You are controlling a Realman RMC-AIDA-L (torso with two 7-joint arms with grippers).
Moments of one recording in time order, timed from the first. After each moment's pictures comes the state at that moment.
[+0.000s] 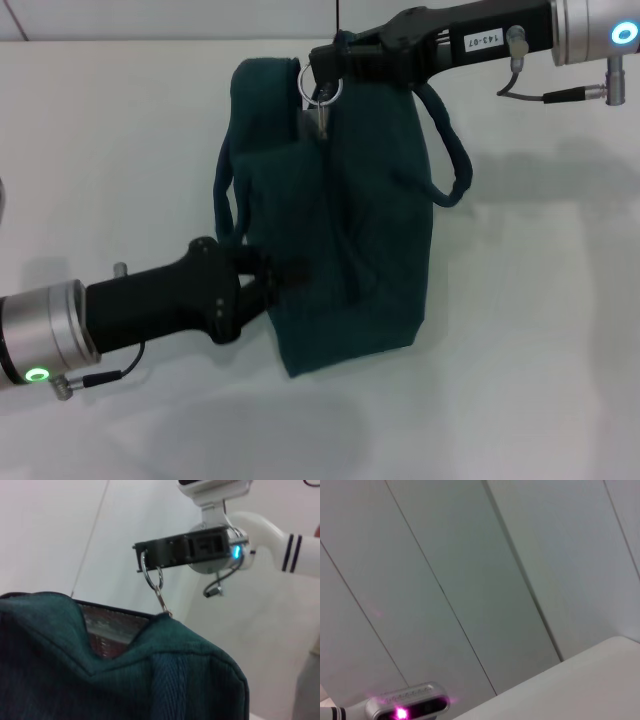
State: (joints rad) left arm -0.36 -2.09 0.93 0.47 1.62 1.70 -1.19; right arm 0.94 1.99 -1.05 -0.70 -1.70 -1.52 1.91
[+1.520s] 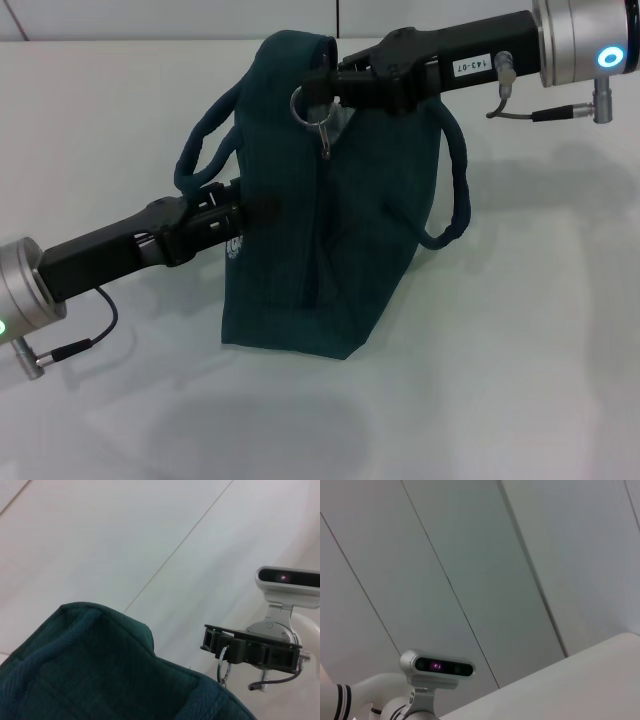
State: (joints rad) left arm -0.36 -2.06 0.85 0.48 1.52 1.71 -1.57; right arm 0.93 2.01 -1.06 -0.68 -1.71 -1.52 1.85
